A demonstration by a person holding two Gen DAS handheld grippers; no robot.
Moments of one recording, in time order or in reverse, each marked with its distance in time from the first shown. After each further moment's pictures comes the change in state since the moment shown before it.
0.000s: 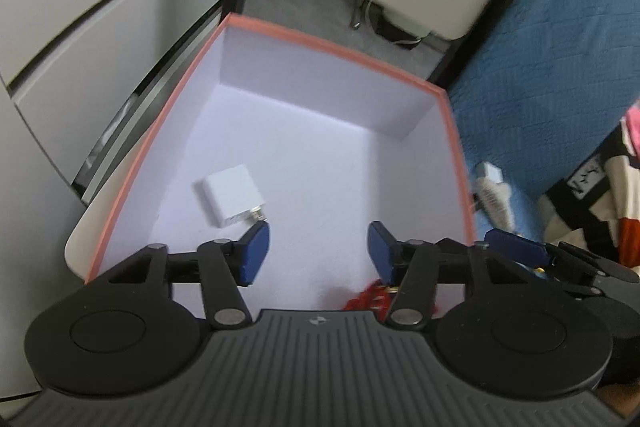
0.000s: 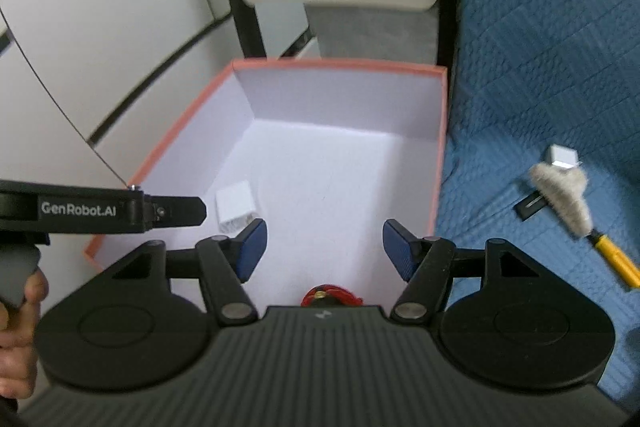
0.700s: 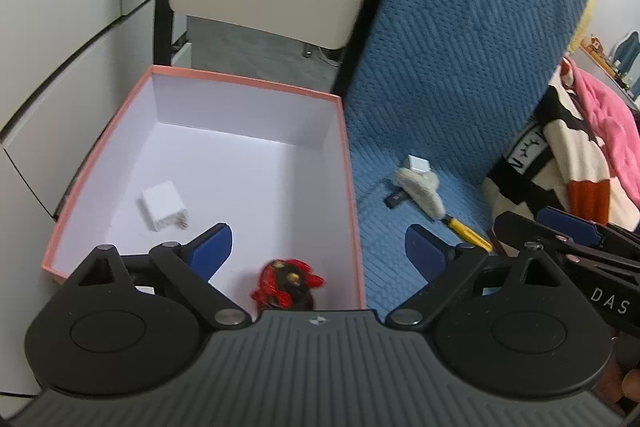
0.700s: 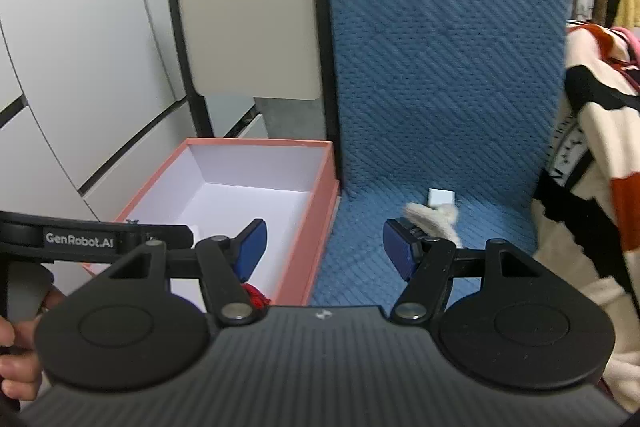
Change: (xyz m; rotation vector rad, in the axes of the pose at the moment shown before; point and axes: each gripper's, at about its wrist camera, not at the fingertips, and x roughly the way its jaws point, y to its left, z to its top) left arm -0.061 -0.116 -0.048 0.141 -0.090 -0.024; right arm -0.142 -0.072 -0.034 0.038 -0.216 -0.122
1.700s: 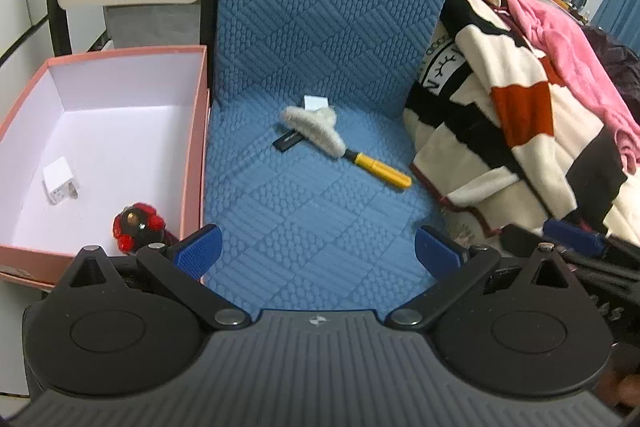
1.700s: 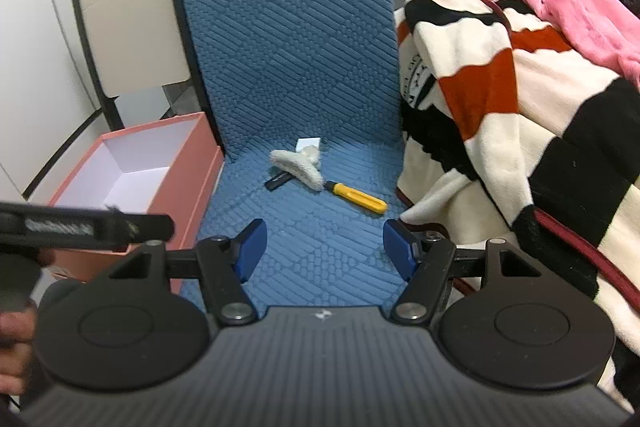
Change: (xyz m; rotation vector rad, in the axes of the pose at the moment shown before) left arm 0.029 -0.147 -0.076 0.165 0.057 -0.070; right arm -0.068 -0.135 -0.093 0.162 0.006 -0.159
